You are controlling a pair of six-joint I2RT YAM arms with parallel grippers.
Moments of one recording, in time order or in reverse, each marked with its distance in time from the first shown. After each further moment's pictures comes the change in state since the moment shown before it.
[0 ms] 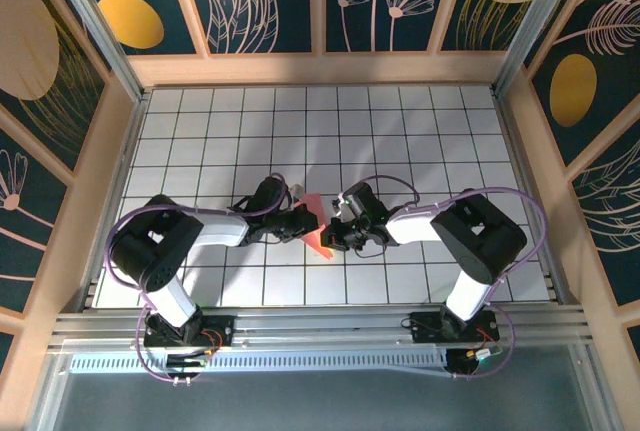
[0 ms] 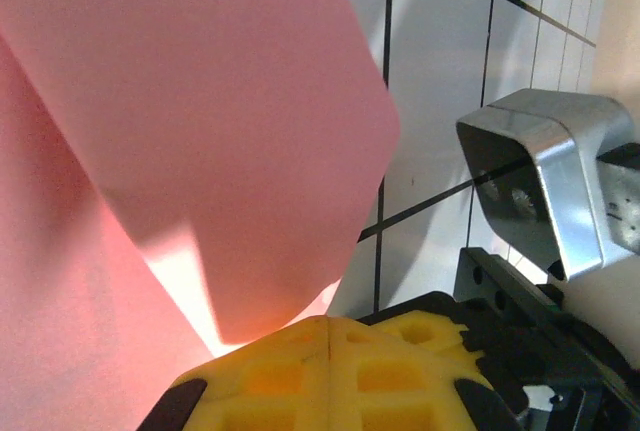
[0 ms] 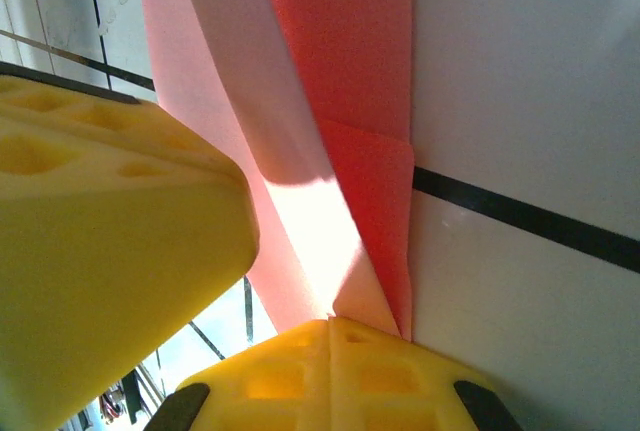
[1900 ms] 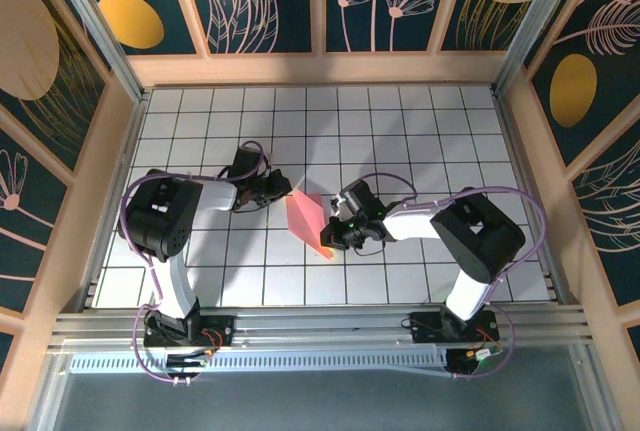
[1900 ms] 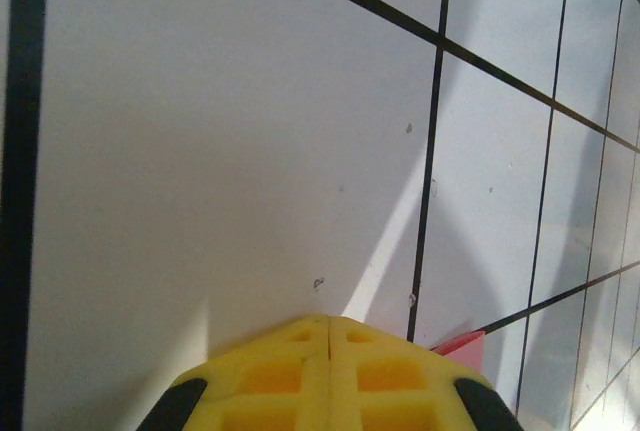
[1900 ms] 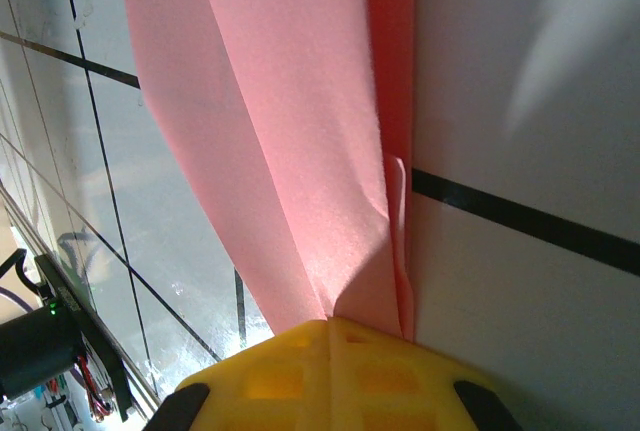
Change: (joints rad) left arm 0.296 0.188 0.220 -0.106 -0.078 0.188; right arm 0.006 0.010 0.051 -0.105 0.008 -0.026
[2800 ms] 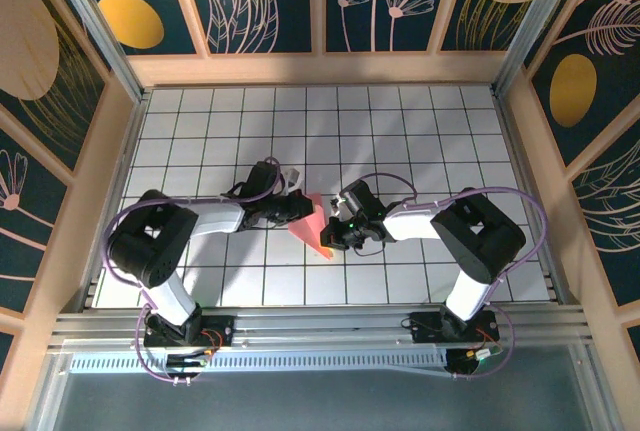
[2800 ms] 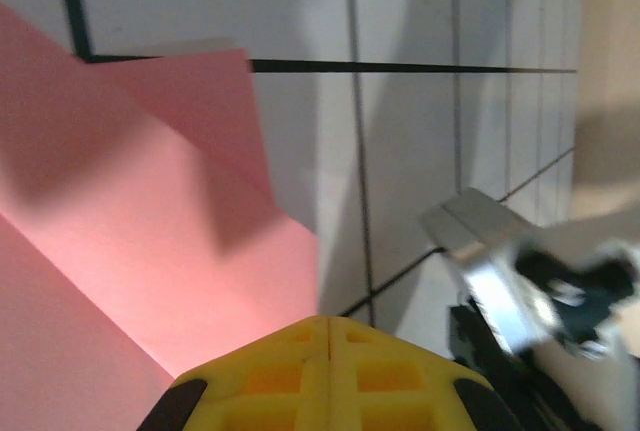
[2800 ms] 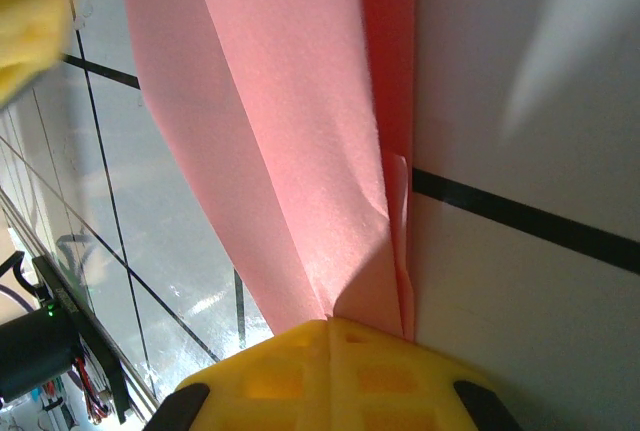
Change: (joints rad) left arm -0.196 -0.153 -0.126 0.030 0.117 -0.039; right arm 0.003 -0.003 -0.001 0.002 0.008 0.000
